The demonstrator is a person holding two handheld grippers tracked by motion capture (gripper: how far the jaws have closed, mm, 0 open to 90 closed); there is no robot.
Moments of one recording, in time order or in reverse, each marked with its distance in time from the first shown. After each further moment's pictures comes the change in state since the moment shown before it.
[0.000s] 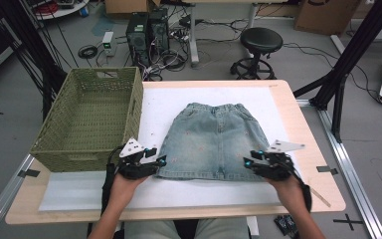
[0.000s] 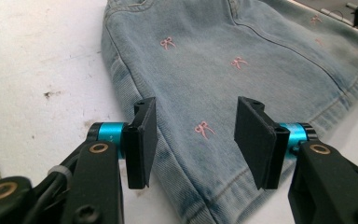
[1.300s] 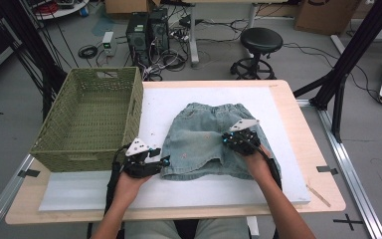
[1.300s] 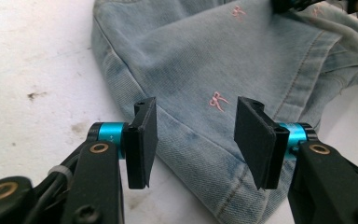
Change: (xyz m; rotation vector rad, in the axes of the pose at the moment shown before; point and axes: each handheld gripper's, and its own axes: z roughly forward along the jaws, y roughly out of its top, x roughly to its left) left arm -0.003 -0.001 0.012 0.034 -0.016 0.021; right arm 0.001 0.060 0.084 0.112 -0.109 -0.154
